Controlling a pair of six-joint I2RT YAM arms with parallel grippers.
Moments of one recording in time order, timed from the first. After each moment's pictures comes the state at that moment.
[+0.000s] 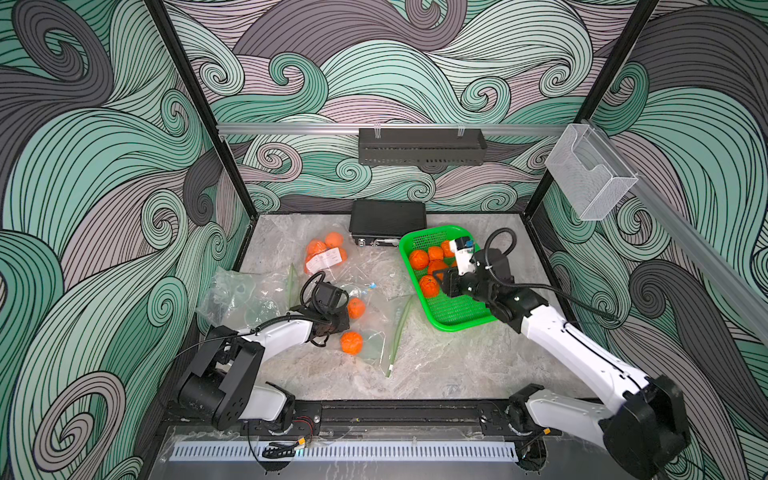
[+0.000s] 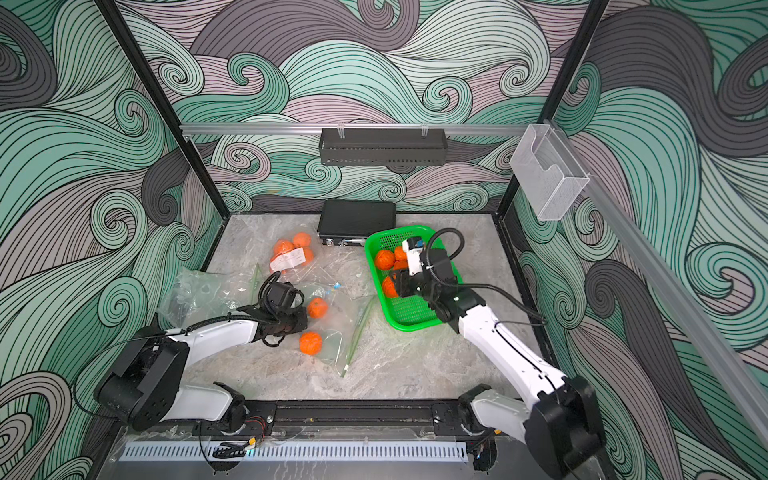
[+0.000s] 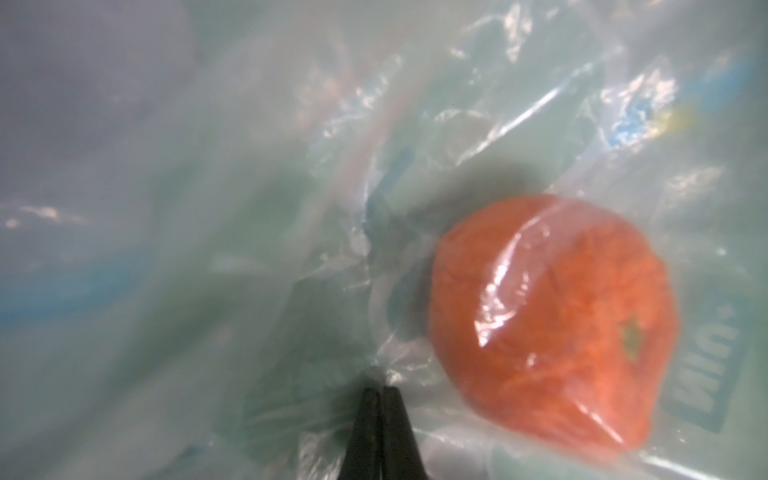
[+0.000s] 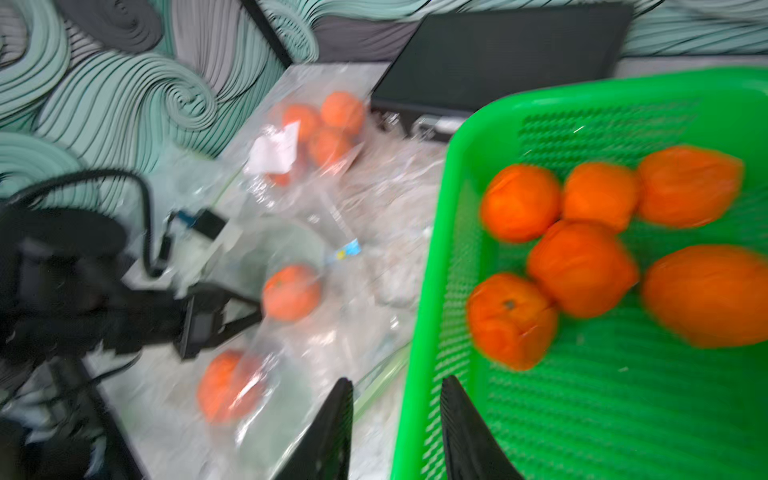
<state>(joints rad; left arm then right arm) -0.44 1.39 0.55 -0.24 0.01 -0.62 0.60 1.09 0.75 -0.25 -0.21 0.22</state>
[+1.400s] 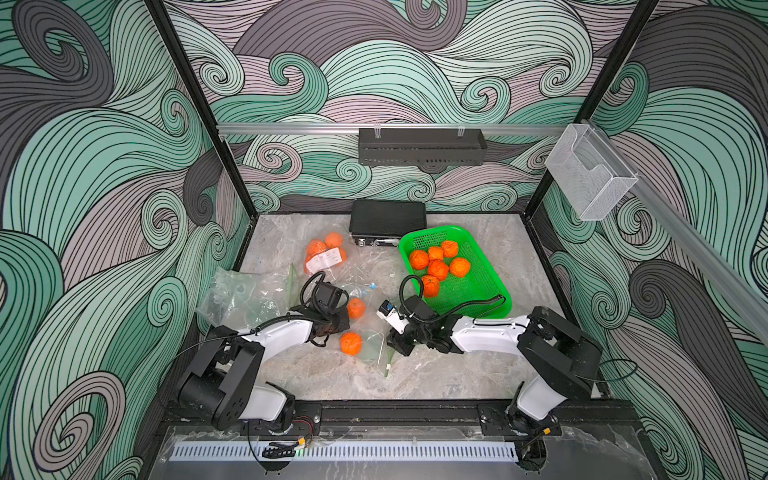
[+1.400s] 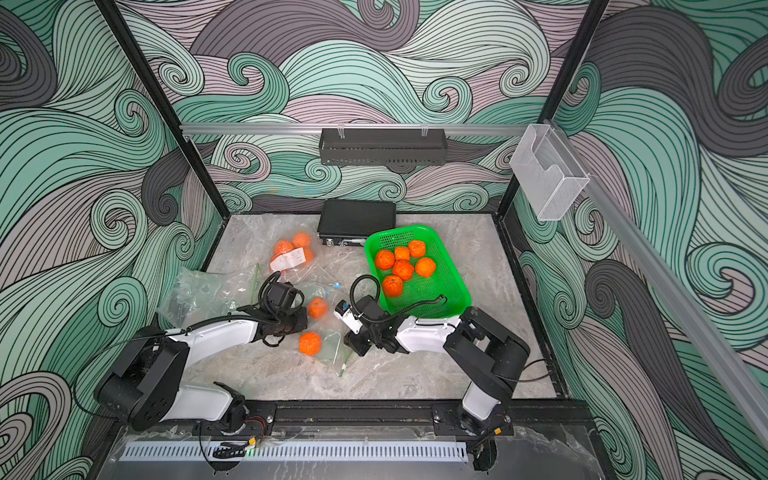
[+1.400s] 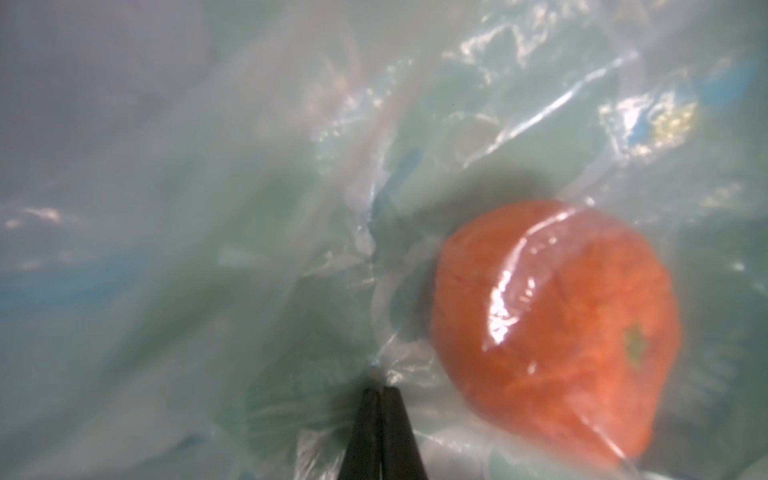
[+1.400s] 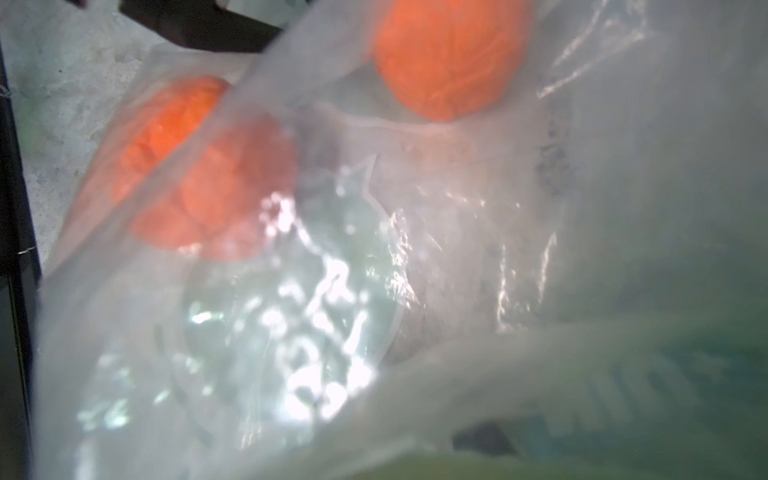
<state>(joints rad) -0.44 1.39 0.56 -0.25 0.01 -0.61 0.93 1.68 0.73 0.09 -0.22 0.02</state>
